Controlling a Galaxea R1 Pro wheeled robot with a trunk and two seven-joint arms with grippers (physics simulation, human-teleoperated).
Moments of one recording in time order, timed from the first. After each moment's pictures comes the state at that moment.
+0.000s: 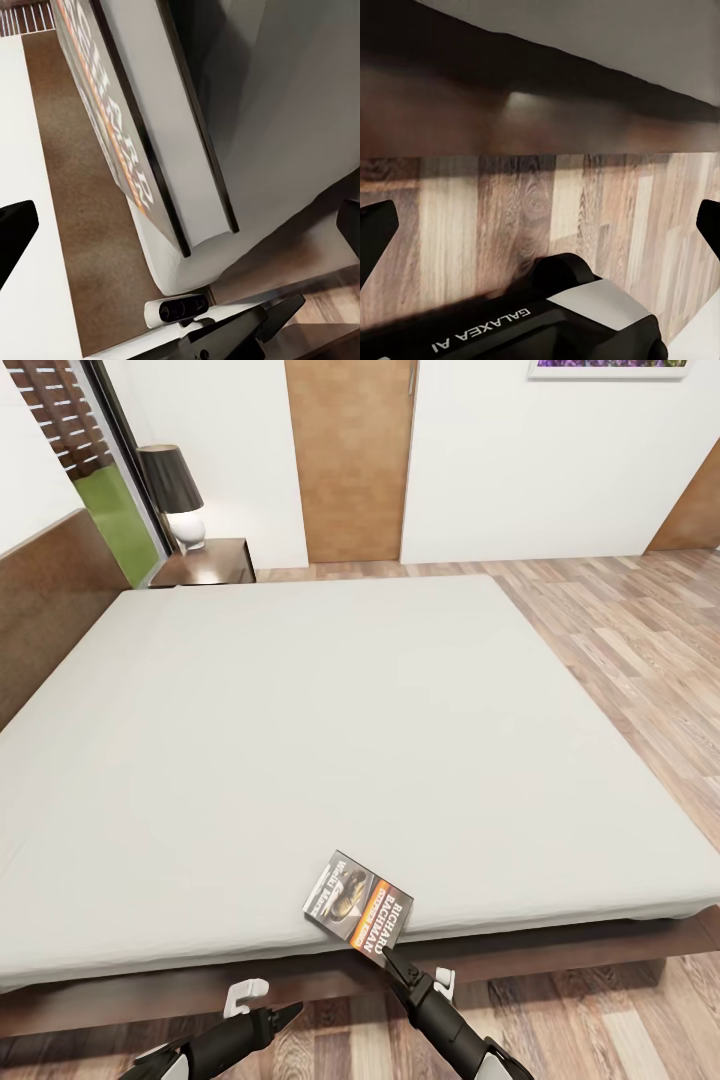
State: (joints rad) left arm -0.47 0.09 -0.07 -0.22 0.41 0.05 -0.78; right arm -0.44 0.14 -0.50 -0.29 -0.34 0.29 1.12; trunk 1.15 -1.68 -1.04
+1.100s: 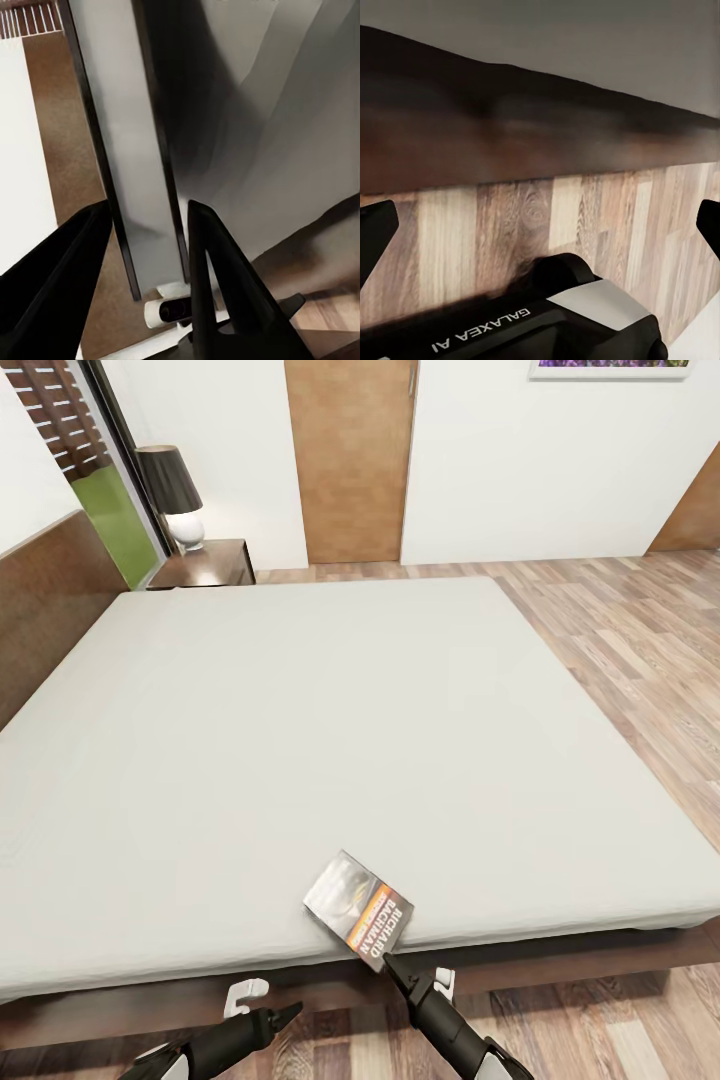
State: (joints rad) left arm -0.47 0.09 -0.07 -0.22 0.41 0.05 -0.78; right arm -0.44 0.14 -0.50 -0.29 -0.34 0.29 1.12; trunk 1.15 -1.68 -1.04
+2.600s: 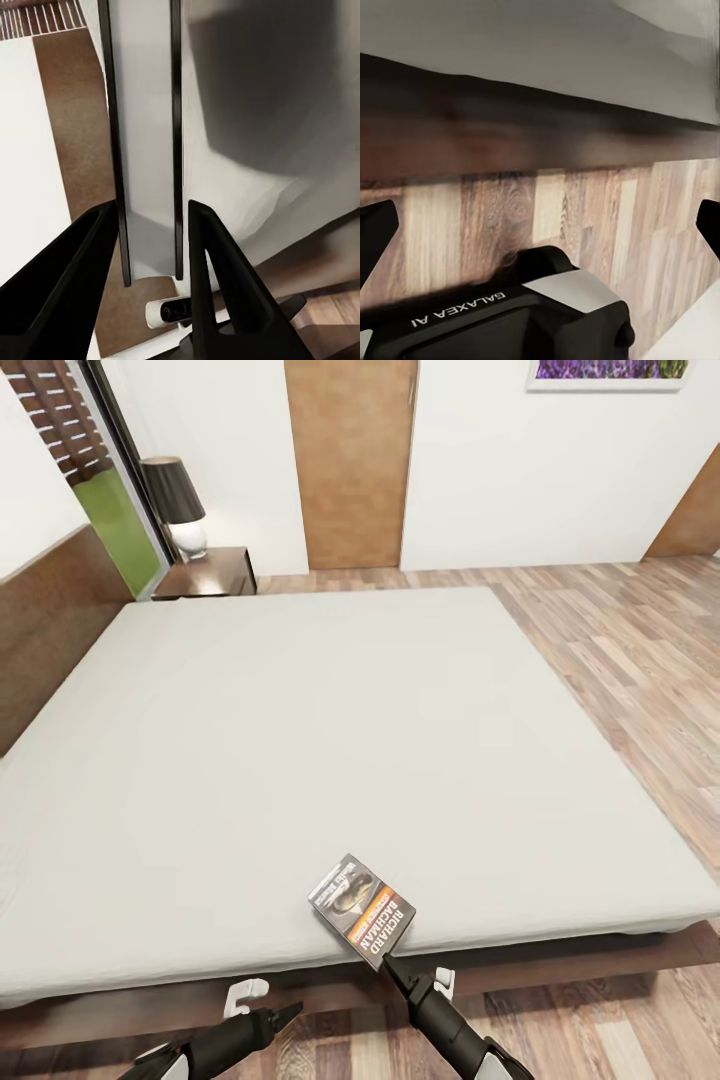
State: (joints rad) left arm -0.47 0.09 -0.07 -0.22 0.41 0.05 -0.78; right arm -0.44 0.14 -0.50 -0.29 -0.34 0.29 1.12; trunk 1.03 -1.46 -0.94
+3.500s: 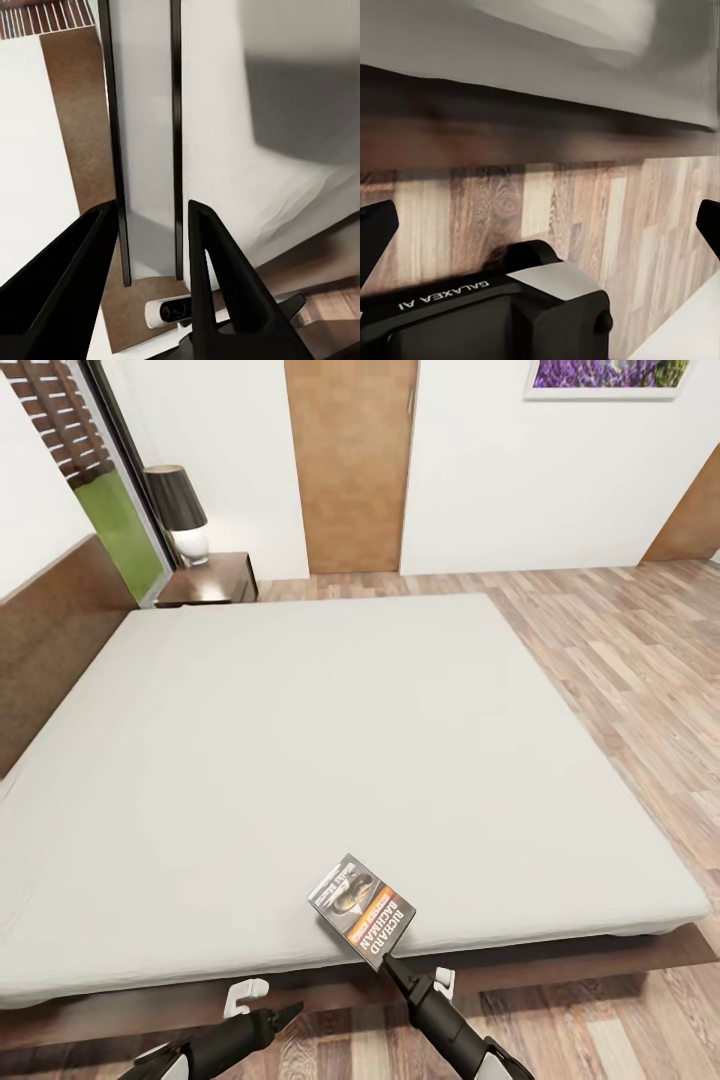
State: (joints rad) left arm -0.47 0.09 -0.07 -0.22 0.41 0.05 -0.78; right arm -0.44 0.14 -0.50 -0.29 -0.34 0.29 1.12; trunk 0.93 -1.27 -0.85
